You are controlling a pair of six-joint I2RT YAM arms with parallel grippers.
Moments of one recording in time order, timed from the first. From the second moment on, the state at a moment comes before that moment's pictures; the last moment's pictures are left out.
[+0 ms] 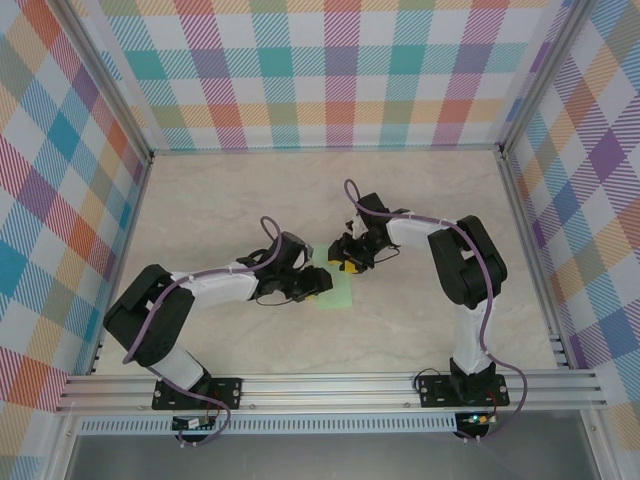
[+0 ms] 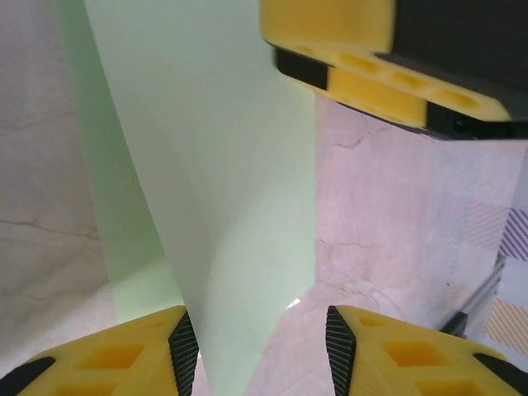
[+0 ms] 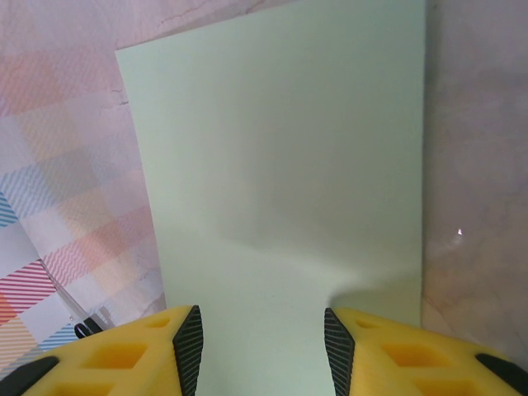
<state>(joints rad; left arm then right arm) -0.69 1.58 0.78 -0.11 0.41 -0.92 0.49 2.01 1.24 -0.46 -0.65 0.67</state>
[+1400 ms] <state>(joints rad) -0.70 1.73 0.85 0.00 0.38 -0.89 0.41 1.78 1.05 -0.50 -0.70 0.60</state>
